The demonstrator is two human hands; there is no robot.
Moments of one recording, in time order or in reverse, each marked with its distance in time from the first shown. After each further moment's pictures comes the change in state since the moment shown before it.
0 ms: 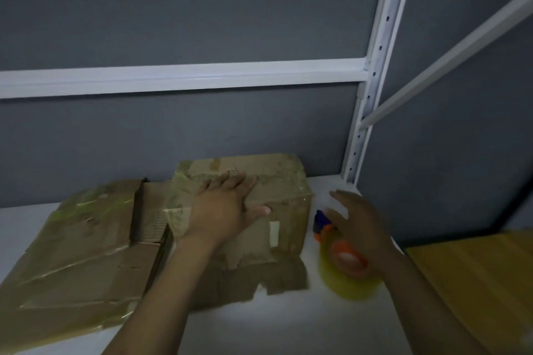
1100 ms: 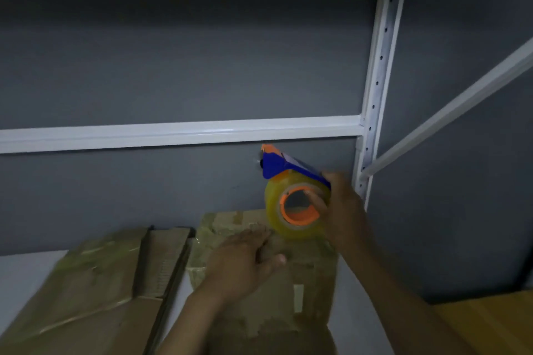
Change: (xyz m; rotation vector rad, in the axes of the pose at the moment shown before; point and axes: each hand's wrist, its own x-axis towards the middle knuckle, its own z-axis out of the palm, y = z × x) left_hand -0.008 0.018 -0.027 -0.351 -0.061 0.037; right_hand 0.046 -0.106 -0.046 0.111 0.382 -0.290
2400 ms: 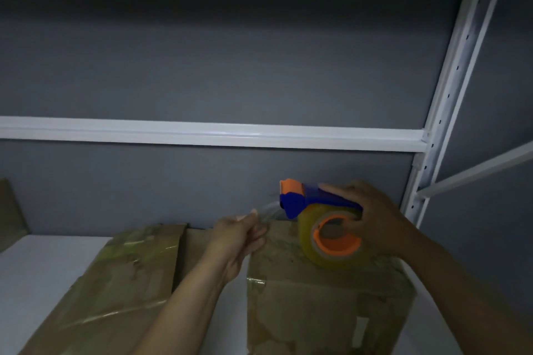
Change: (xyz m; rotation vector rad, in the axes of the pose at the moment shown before) left_hand 0.021 -0.059 -0.048 -1.566 0.313 -0.594; right_hand 0.054 -0.007 0.027 0.030 -0.478 -0.341
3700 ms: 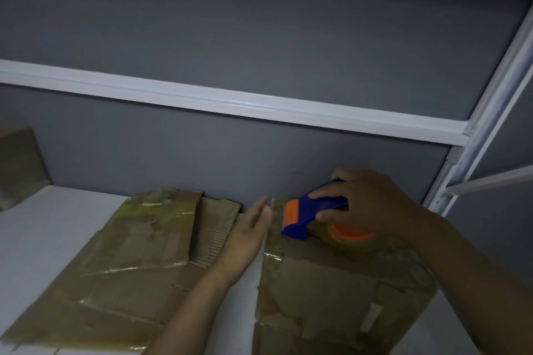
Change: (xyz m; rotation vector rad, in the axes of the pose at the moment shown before) left_hand -0.003 -0.048 -0.042 0.574 -0.142 0.332; right_hand 0.033 -0.048 0.017 -0.524 -0.340 -0.090
